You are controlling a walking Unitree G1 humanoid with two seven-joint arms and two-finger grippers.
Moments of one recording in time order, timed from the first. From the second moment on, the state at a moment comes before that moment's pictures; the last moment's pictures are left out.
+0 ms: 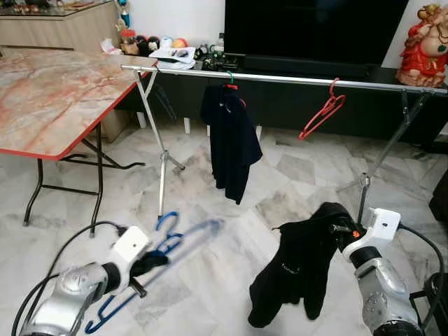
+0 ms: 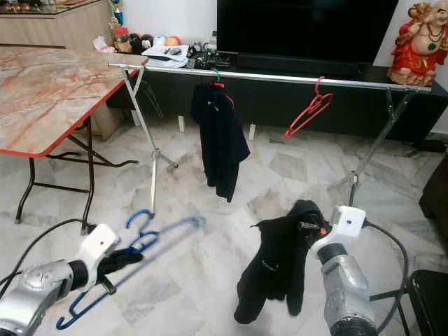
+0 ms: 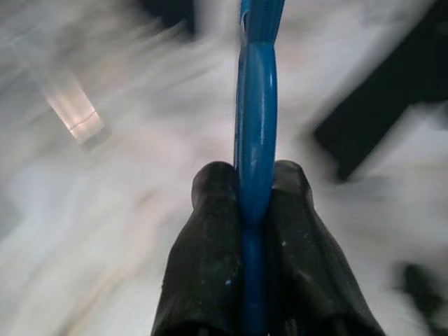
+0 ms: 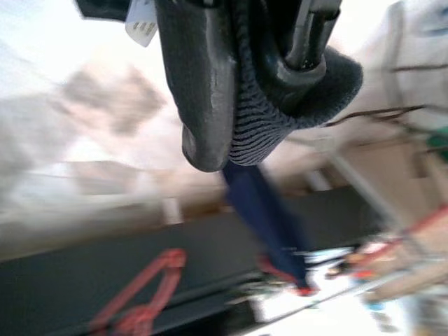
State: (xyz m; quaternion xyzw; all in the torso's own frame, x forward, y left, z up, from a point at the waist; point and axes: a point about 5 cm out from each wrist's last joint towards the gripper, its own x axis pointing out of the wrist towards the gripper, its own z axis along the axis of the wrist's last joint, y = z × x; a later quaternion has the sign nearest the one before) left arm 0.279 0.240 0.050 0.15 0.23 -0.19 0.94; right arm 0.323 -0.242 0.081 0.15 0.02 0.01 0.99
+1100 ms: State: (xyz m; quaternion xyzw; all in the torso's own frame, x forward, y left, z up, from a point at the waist) left arm 0.135 0.258 -0.088 0.05 0.51 0.09 0.86; right arm 0.286 -0.215 0.065 0.07 0.02 -0.15 0.99
